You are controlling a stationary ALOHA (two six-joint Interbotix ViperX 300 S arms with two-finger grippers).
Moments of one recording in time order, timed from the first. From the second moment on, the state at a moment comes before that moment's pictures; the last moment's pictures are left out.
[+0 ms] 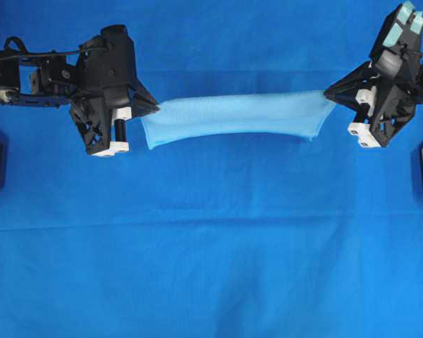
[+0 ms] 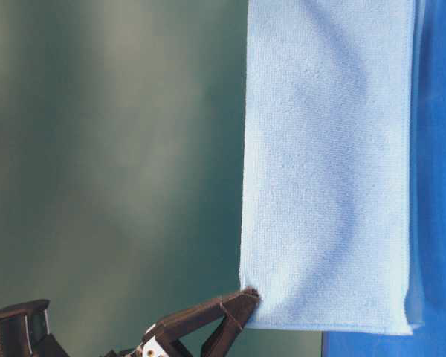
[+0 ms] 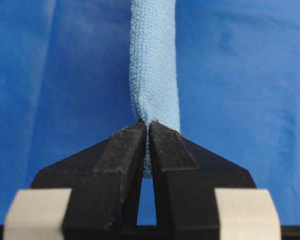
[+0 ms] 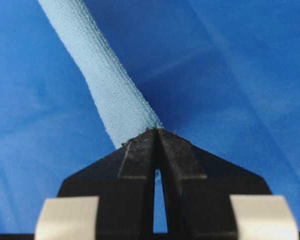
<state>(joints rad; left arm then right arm) 0.17 -0.31 0.70 -0.02 0.37 0.11 -0.23 -0.62 0.96 -0.30 0.38 0.50</state>
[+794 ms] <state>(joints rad) -0.13 -0.07 0.44 -0.02 0.23 0.12 -0.47 -0.26 0.70 -0.43 0.22 0.48</state>
